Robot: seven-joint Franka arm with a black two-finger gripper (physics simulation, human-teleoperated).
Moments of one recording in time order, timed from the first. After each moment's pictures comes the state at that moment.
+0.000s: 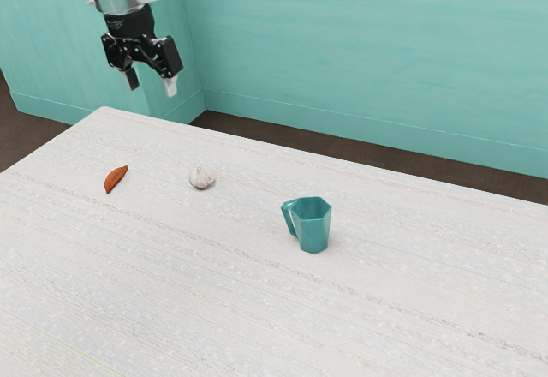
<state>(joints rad) -0.11 0.07 0.17 -1.44 -0.05 1.55 0.08</state>
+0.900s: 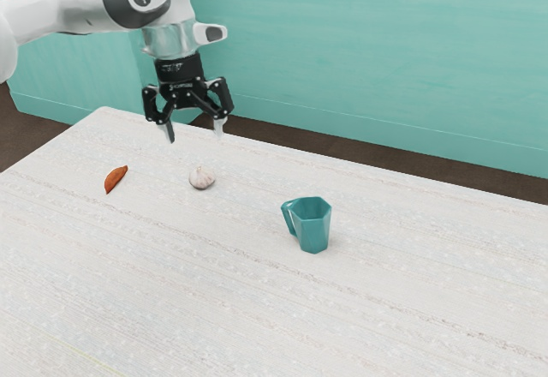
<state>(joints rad) -0.11 0.14 0.06 -1.54 -0.17 1.53 -0.43</state>
